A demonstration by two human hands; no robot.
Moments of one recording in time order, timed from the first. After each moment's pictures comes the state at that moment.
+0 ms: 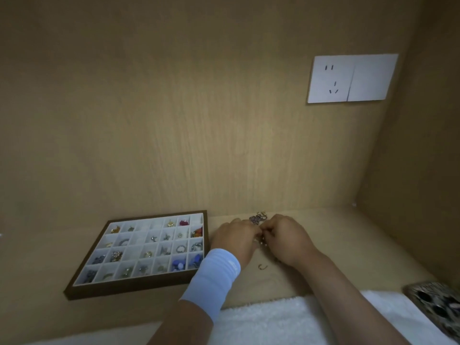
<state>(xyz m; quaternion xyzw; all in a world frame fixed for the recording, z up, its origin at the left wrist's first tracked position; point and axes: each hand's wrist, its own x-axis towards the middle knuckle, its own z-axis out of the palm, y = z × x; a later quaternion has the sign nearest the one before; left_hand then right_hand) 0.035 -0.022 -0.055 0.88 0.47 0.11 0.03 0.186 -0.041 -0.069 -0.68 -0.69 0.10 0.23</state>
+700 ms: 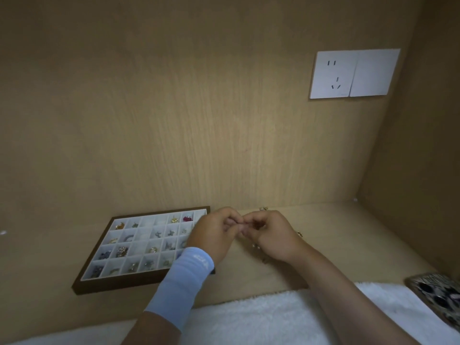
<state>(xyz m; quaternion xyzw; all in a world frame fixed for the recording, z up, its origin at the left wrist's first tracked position) -0.014 -0.034 -0.042 0.75 0.50 0.35 0.27 0.153 -0.055 -0.050 -0.53 -0.68 0.31 0.39</state>
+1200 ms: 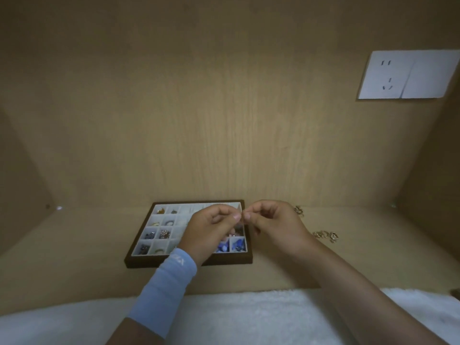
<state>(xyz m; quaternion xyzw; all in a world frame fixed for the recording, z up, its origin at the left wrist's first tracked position) -0.095 -0.066 -0.022 0.63 0.46 0.45 0.44 0.085 -0.059 -0.031 -0.45 -0.63 0.41 0.48</state>
